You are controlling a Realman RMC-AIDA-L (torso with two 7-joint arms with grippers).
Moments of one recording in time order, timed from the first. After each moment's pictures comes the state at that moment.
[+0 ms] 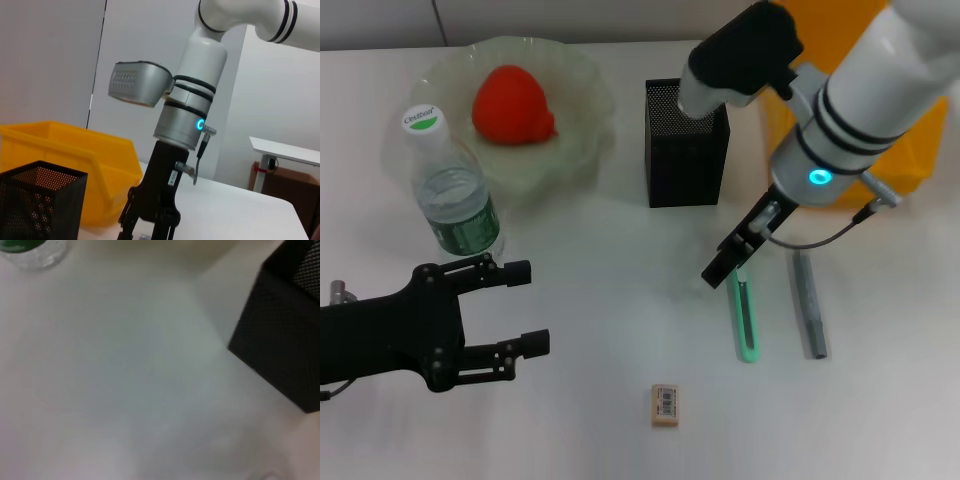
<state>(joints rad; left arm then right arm) -0.33 -2.02 0.75 0.56 1.87 1.83 -1.09 0.92 2.09 -1.61 -0.91 -2.55 -1.35 2.78</state>
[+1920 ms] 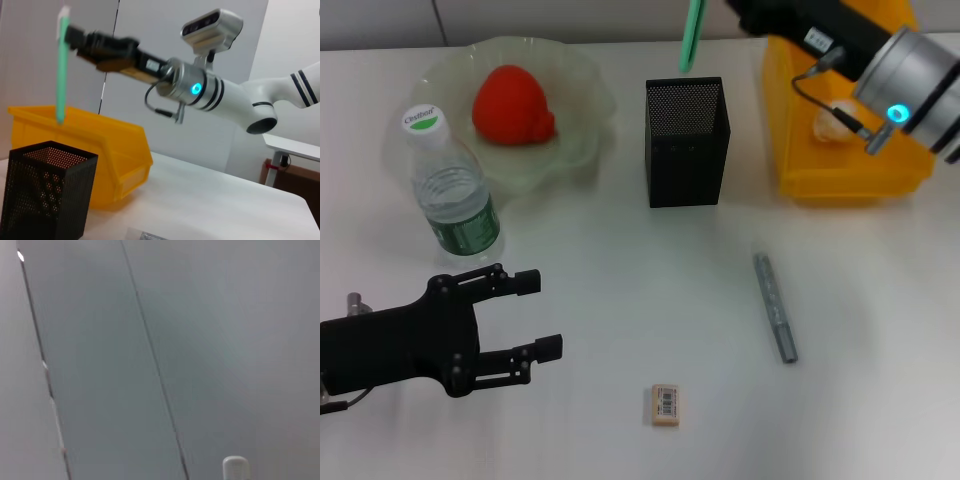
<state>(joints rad) -0.32 -2.04 0.77 0.54 1.87 1.76 -1.08 0.73 2.09 -1.05 -0.27 -0.98 -1.21 1.02</state>
